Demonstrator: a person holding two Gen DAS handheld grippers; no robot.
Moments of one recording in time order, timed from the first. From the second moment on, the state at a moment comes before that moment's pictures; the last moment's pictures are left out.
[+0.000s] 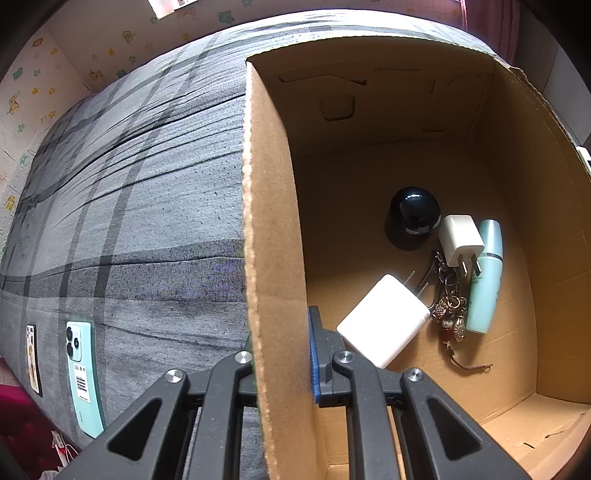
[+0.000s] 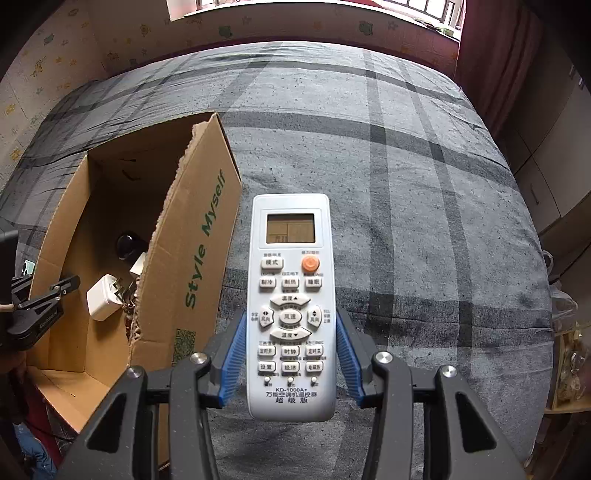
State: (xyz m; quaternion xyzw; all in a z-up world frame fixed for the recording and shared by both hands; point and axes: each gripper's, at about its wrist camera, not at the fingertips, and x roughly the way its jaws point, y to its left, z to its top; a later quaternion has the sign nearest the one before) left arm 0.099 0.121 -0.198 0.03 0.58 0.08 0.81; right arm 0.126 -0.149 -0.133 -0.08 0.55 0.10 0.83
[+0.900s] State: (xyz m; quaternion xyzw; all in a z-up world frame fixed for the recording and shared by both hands) left arm 0.099 0.124 -0.199 0.02 0.58 0.07 0.81; right arm 0.127 -0.030 -0.093 -0.12 0.52 0.20 0.82
